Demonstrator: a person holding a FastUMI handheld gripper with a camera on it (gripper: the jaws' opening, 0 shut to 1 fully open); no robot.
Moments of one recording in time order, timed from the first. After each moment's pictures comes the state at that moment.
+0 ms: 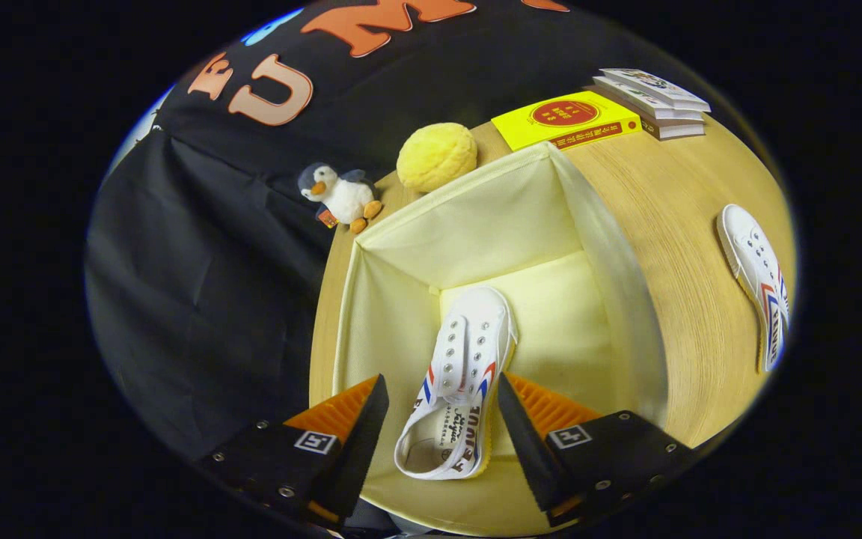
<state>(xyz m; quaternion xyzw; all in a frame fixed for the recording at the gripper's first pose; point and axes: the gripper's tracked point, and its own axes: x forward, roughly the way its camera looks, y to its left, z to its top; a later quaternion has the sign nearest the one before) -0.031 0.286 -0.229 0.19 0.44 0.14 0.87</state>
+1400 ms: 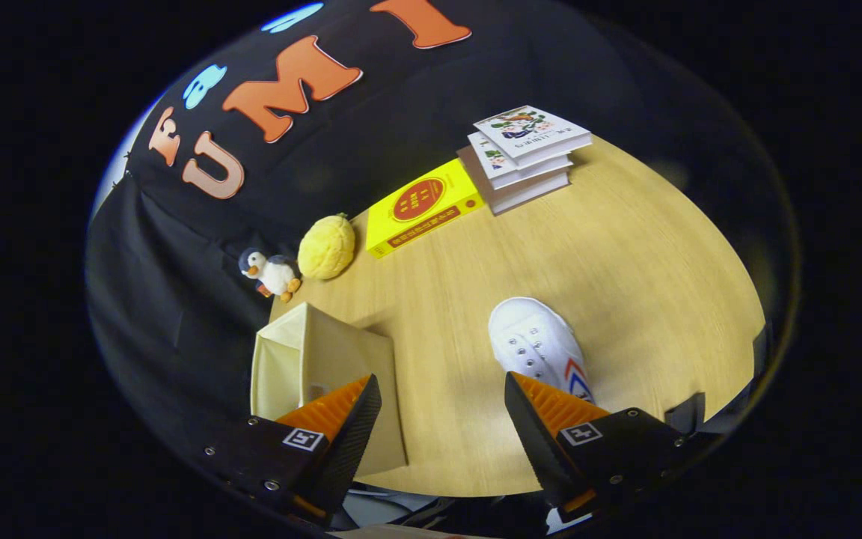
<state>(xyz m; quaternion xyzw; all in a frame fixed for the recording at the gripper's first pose) -0.015 -0.015 -0.187 0.17 0.41 0.02 0.90</state>
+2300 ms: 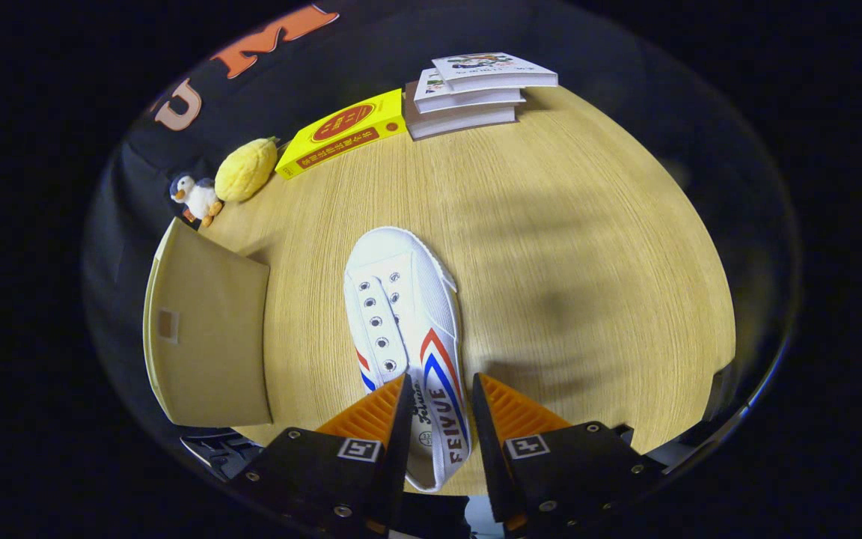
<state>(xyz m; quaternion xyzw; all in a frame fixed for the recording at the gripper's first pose) -0.031 -0.095 -0.289 0.04 0.52 0.01 0.85</state>
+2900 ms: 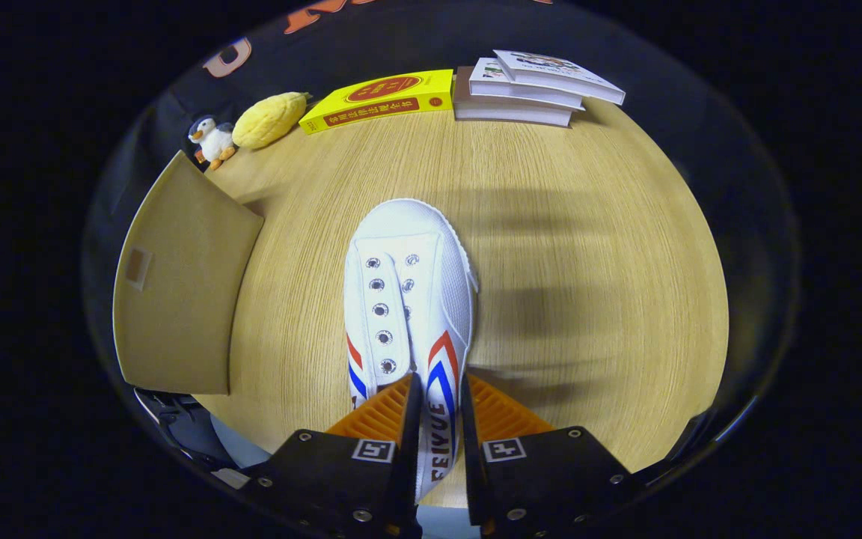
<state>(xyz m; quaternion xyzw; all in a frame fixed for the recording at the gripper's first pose) -0.022 -0.096 -0.305 -0.05 0.51 0.05 0.86</state>
